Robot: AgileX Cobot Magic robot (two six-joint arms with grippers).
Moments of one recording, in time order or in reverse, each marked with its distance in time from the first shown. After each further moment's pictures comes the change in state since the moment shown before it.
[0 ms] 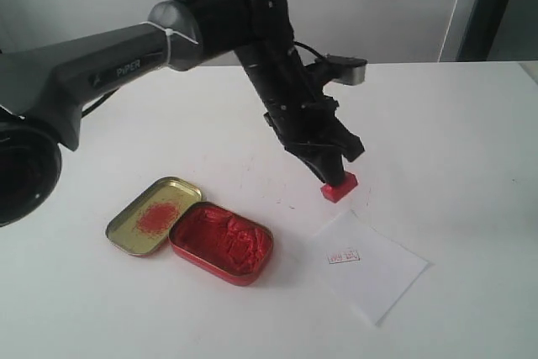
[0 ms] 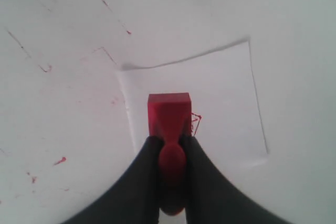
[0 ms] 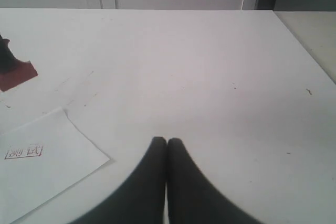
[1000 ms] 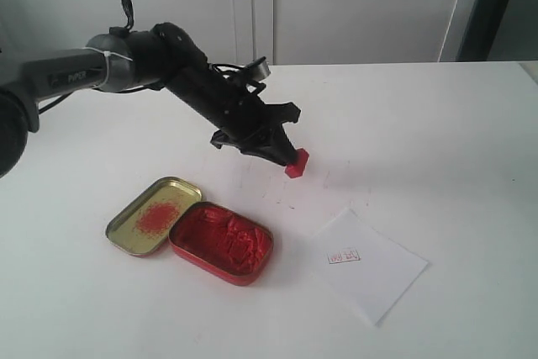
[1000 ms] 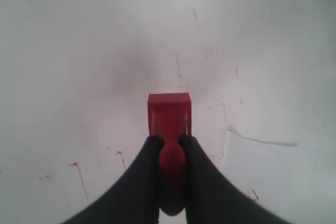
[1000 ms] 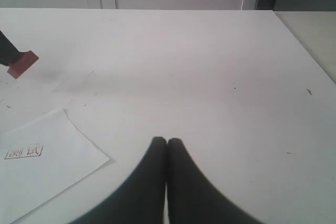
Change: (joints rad) left arm 0.234 0.046 0.229 -0.365 -0.276 -0.005; right arm 0.000 0.000 0.000 0.000 0.000 0.000
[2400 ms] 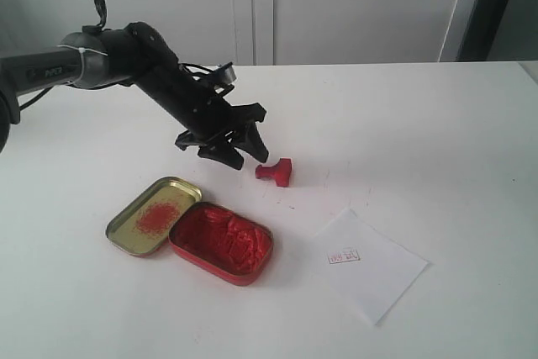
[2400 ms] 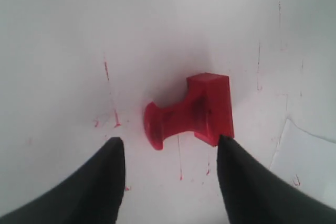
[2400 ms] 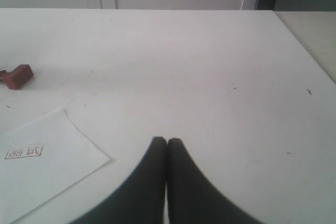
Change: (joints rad) left arm 0.091 0.009 0.004 0.102 0.056 -0.083; right arm 0.000 0.000 0.000 0.000 0.000 0.000
